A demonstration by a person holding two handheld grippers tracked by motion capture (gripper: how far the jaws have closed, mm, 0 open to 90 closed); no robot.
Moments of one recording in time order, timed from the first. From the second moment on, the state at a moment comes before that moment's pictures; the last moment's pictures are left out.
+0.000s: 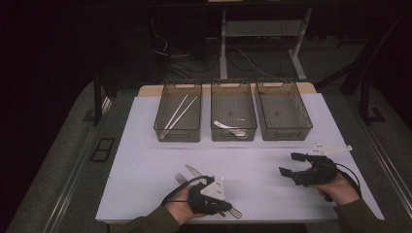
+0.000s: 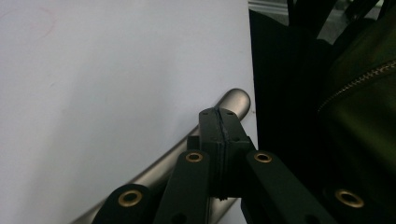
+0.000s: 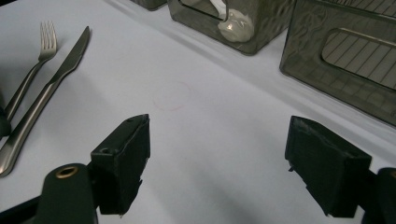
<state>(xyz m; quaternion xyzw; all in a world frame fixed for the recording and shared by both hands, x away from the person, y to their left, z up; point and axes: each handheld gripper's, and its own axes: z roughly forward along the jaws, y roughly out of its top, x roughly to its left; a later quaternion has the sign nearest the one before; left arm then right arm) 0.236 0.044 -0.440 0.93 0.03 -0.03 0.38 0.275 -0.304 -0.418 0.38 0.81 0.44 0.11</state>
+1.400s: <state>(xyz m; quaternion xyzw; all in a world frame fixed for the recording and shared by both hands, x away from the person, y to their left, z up) 0.279 0.049 -0.423 0.90 0.10 0.01 0.43 0.275 -0.306 -0.417 0.38 0.81 0.45 0.11</state>
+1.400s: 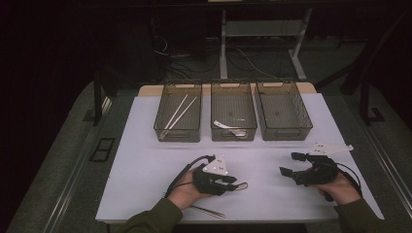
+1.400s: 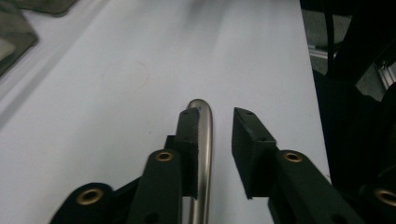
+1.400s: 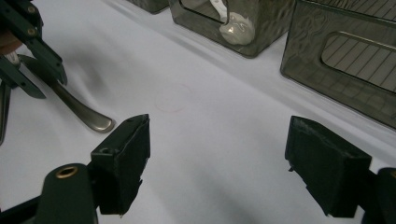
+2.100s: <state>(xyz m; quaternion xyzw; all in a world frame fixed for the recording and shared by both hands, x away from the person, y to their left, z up) 0.279 0.078 -0.438 0.92 0.11 0.01 0.37 0.276 -0.305 -0.418 0.37 0.81 0.44 0.11</state>
